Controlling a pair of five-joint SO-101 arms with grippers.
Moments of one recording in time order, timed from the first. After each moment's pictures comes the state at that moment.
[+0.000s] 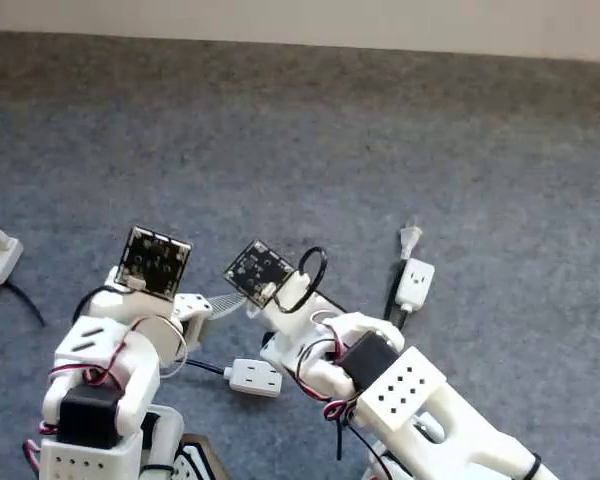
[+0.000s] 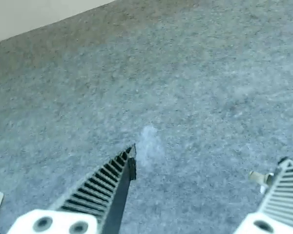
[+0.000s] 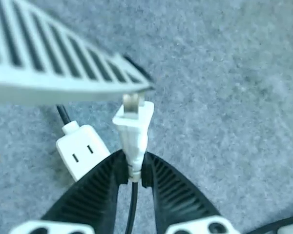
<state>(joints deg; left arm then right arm) 1.0 -89.7 67.2 66.0 -10.6 -50.0 -49.8 59.9 53.9 10.2</state>
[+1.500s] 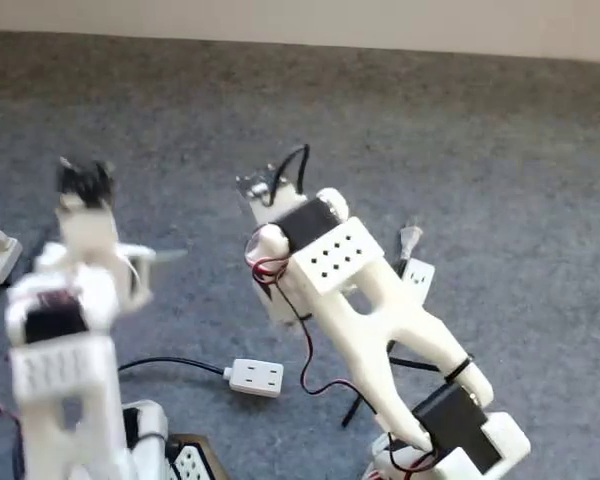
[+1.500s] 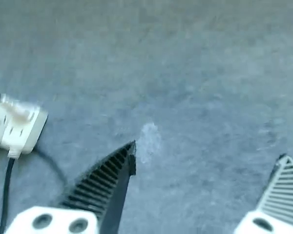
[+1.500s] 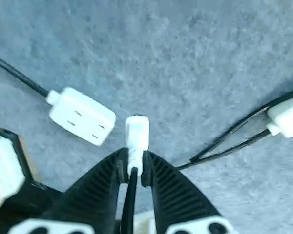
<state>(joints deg) -20.1 -56.0 51.4 62.6 -9.7 -43.3 -7.5 5.1 98.2 -8.8</state>
